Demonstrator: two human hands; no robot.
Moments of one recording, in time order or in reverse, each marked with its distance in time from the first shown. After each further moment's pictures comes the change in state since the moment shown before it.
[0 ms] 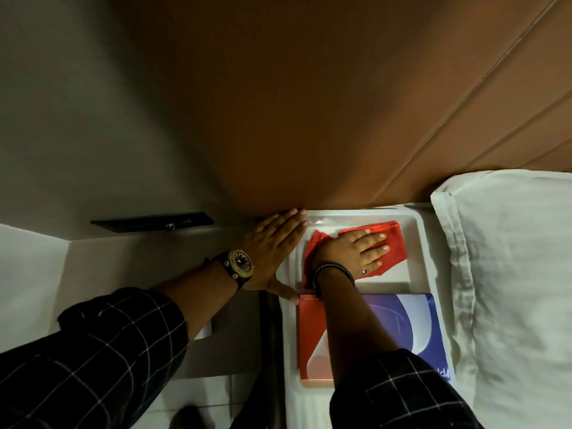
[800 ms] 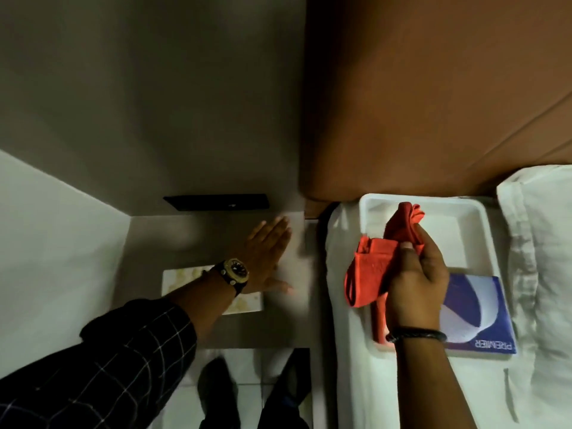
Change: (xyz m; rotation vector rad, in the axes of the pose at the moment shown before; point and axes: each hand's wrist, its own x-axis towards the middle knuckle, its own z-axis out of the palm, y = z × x) left_hand -0.142 -0.044 0.029 -0.066 -0.181 -0.203; right_hand -0.152 0.031 -0.060 1.084 0.025 -0.316
